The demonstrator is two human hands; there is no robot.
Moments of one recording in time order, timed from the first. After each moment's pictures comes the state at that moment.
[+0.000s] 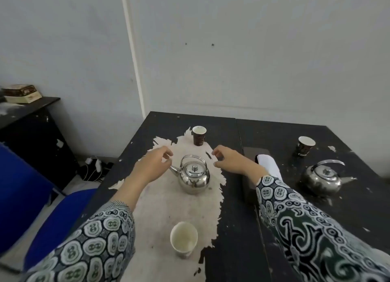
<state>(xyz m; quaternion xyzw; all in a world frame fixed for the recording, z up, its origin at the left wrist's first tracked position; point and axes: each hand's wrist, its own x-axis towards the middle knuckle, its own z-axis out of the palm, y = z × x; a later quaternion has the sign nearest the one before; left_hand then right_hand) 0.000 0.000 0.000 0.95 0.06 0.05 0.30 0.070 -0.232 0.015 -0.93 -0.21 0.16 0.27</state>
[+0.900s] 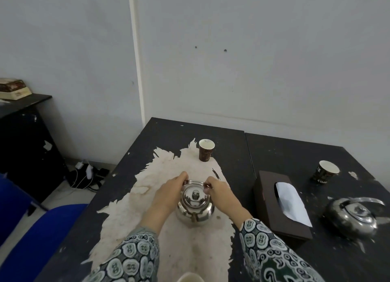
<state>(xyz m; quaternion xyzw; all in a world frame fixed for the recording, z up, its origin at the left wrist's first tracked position) 0.081 0.001 -0.078 0.96 0.02 0.03 0.28 0.119 -0.156 -0.061 -0.92 -0.16 0.11 0.33</state>
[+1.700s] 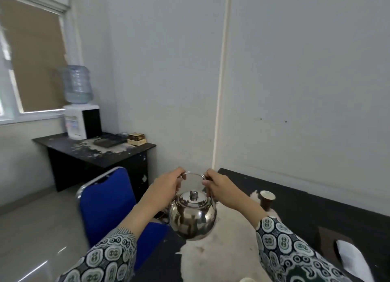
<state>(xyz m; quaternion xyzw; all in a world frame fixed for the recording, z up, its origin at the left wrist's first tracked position) -0.194 0.103 0.126 0.93 0.08 0.26 0.25 -0.088 -0.052 0.143 -0.80 -0.46 0.09 0.38</state>
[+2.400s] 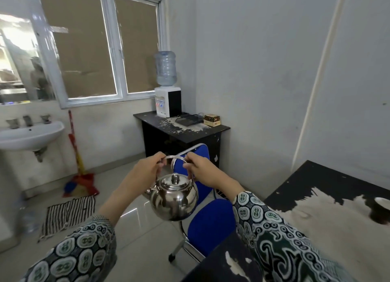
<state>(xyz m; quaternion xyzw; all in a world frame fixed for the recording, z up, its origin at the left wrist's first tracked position) -0.431 0.272 0.097 0.88 0.32 0.30 0.19 -0.264 0.171 0.113 -0.64 -0.65 0.22 0.35</state>
